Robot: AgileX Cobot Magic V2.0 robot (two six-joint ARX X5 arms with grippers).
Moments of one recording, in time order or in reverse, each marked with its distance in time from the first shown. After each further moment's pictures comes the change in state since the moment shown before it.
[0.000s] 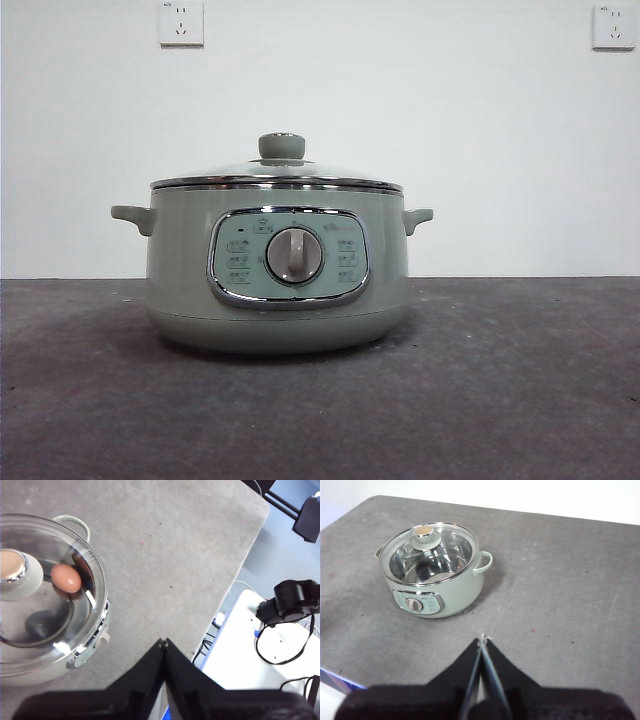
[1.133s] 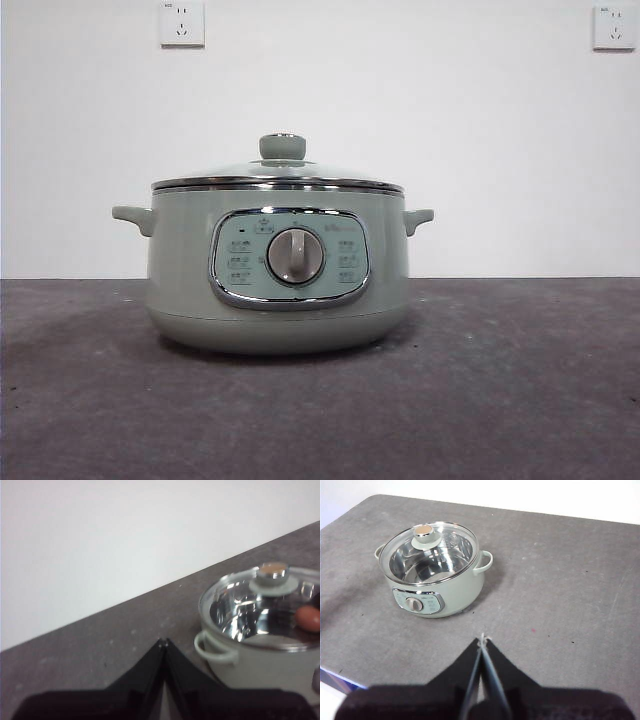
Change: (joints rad) left arm 0.702 -1.004 -1.318 1.042 -0.073 0.179; right arm 0.000 0.005 0.000 0.000 0.000 0.000
